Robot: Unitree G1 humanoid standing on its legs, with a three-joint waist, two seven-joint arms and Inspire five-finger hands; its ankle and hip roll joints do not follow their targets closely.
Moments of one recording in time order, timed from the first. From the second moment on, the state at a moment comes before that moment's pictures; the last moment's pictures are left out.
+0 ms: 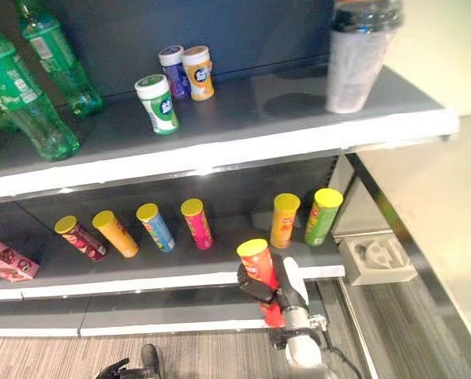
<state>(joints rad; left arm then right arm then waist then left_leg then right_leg) 0.05 0.08 0.02 1.24 -0.23 -0.06 0.13 0.13 -0.41 0.21 0.21 -0.27 -0.27 -0.31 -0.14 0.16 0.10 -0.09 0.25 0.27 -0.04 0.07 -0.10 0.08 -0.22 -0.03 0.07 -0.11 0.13</state>
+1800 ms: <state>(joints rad) 0.08 0.02 -0.06 1.02 -0.25 -0.08 0.14 -0.23 -0.25 0.13 0.09 -0.47 -0.29 -0.64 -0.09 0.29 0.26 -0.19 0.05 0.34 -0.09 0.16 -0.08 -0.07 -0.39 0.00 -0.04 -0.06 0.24</state>
